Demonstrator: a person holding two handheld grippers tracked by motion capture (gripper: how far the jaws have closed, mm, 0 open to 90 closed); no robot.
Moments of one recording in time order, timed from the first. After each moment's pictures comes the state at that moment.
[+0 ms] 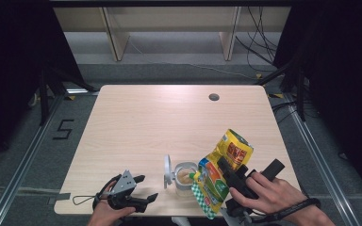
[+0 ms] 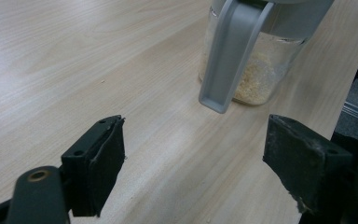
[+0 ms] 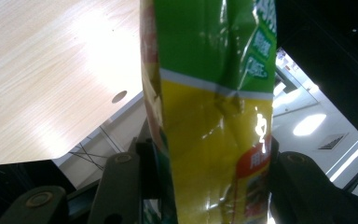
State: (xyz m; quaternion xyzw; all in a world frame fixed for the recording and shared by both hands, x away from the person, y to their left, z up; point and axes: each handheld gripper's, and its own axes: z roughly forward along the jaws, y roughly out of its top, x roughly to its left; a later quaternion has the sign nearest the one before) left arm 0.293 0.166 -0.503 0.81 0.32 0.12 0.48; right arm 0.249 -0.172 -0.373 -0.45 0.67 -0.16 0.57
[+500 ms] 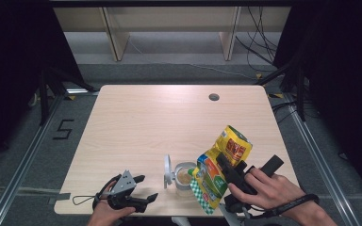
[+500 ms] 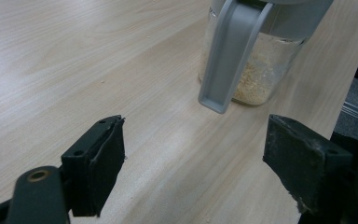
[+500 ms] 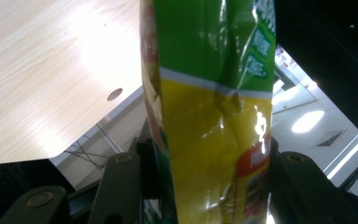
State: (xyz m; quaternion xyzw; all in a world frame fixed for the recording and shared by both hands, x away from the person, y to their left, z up) left arm 0.294 0.166 -0.503 0.81 0.31 0.12 0.48; right arm 0.256 -0.170 -0.367 -0.45 0.67 -0.16 0.57
